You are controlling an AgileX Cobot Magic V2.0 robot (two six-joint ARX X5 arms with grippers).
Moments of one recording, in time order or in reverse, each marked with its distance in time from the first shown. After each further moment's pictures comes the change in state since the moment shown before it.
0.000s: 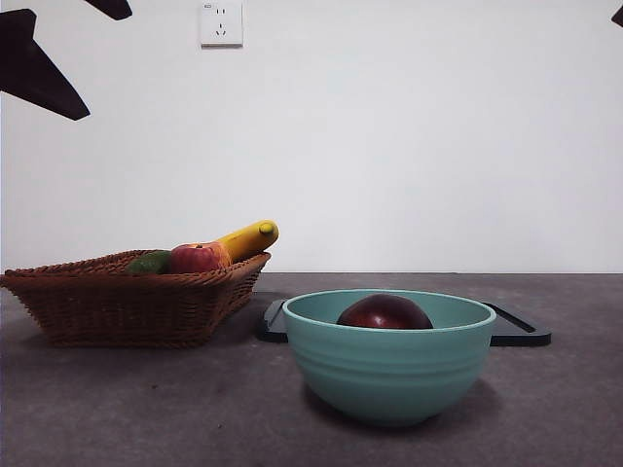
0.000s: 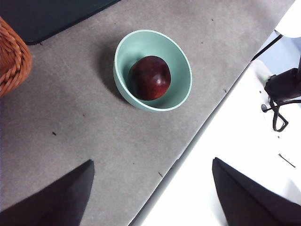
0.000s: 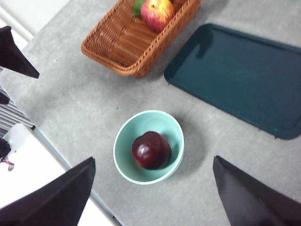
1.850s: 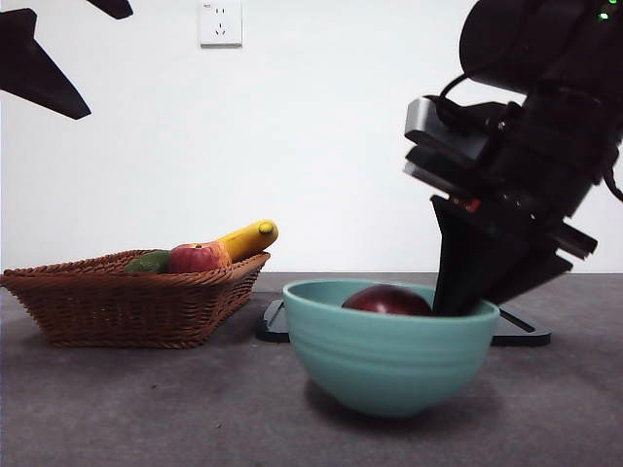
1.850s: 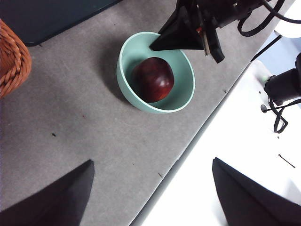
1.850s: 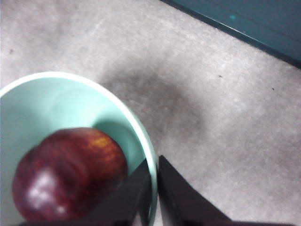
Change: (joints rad) left arm 0.000 0.000 0.000 0.002 0.002 0.000; right arm 0.377 0.590 -0.235 0.563 0.334 0.245
